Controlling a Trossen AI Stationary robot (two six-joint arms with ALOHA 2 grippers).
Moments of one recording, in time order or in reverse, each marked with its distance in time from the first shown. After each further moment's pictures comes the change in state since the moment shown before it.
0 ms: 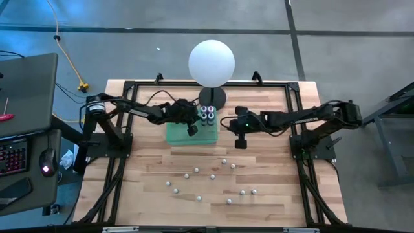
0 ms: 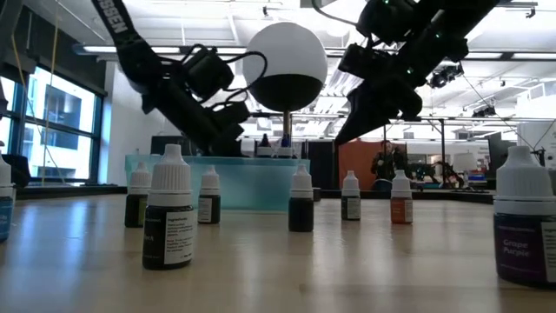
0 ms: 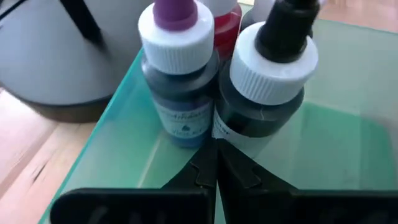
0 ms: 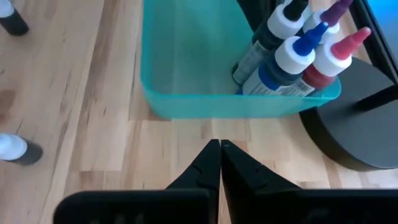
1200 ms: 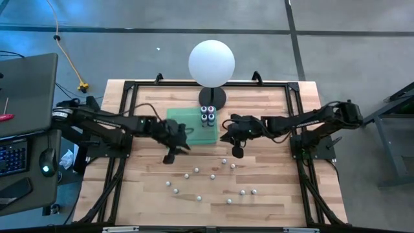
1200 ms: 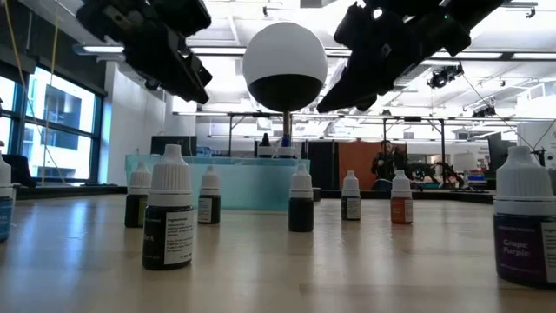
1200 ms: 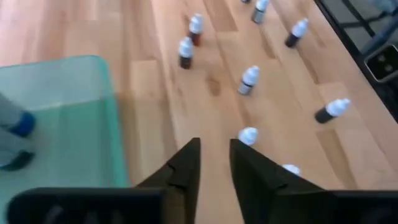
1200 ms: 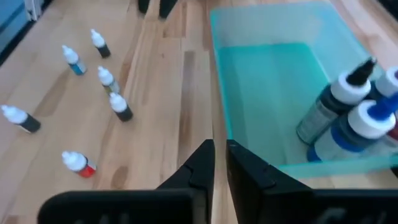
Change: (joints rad) left arm -0.391 -0.435 0.031 -0.520 0.219 0.061; right arm 0.096 -0.004 0.002 0.189 -0.133 0.233
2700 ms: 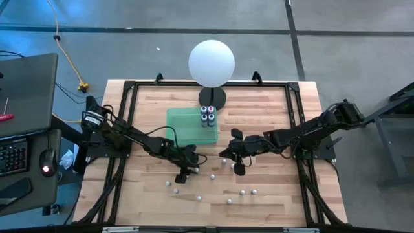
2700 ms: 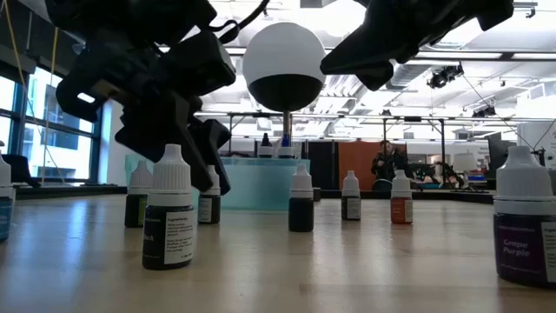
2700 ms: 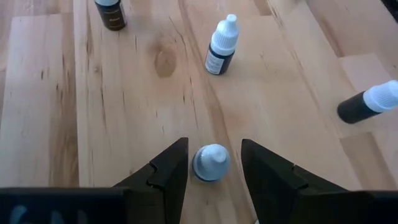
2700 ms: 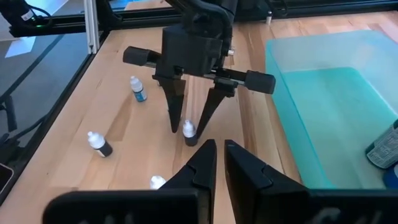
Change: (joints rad) left arm -0.205 0.435 0.000 0.392 -0.121 -0.139; right arm 0.254 0.000 0.000 0.100 0.166 0.158
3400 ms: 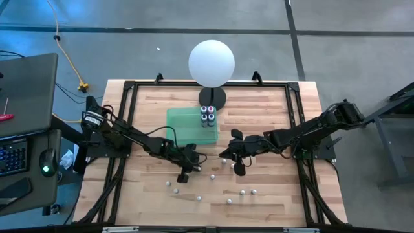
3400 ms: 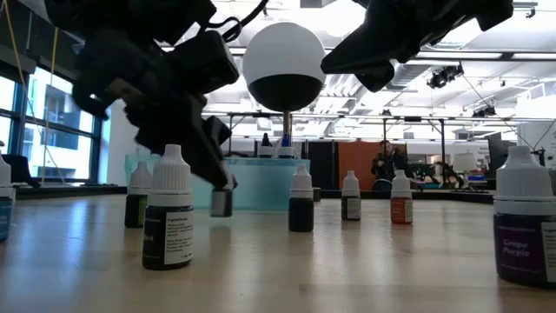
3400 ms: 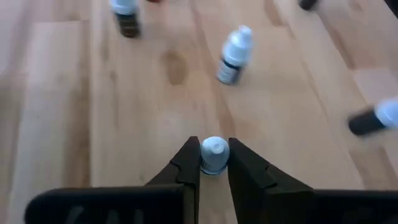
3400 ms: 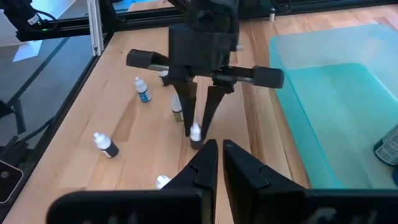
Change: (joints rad) left arm 0.000 0.000 0.000 0.030 -0.055 -0.046; right arm 0.000 0.000 0.000 0.000 -0.019 0.026
